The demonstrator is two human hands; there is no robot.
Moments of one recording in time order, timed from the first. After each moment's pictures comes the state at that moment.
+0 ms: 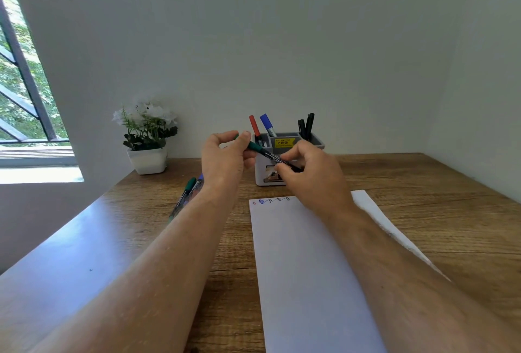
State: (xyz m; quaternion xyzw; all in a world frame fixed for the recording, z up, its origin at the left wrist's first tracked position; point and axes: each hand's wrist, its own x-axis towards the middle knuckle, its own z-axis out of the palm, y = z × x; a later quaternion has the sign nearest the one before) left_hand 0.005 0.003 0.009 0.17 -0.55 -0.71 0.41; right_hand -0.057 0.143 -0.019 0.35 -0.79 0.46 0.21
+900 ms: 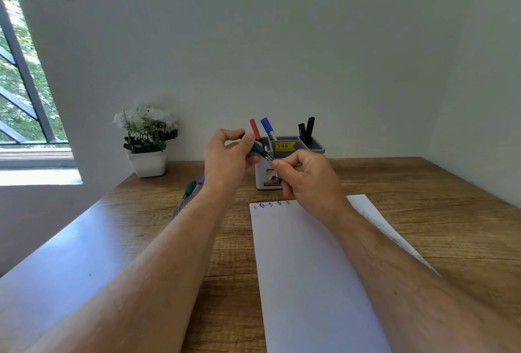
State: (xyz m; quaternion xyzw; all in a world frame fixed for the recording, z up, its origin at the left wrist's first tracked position) left_hand 0.003 -0.004 0.011 0.11 -0.61 -0.67 0.40; right_hand -0.053 0.135 -0.014 0.36 -0.72 0.59 0.08
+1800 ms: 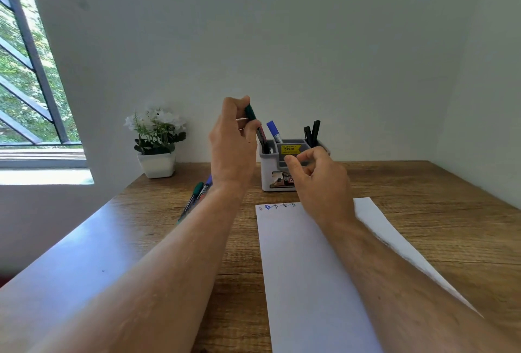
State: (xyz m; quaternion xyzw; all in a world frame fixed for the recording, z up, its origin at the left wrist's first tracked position) left_hand -0.006 -0.006 0.028 0.02 -0.69 -0.40 0.60; right_hand -0.057 0.135 -0.022 0.27 -0.79 0.49 0.26
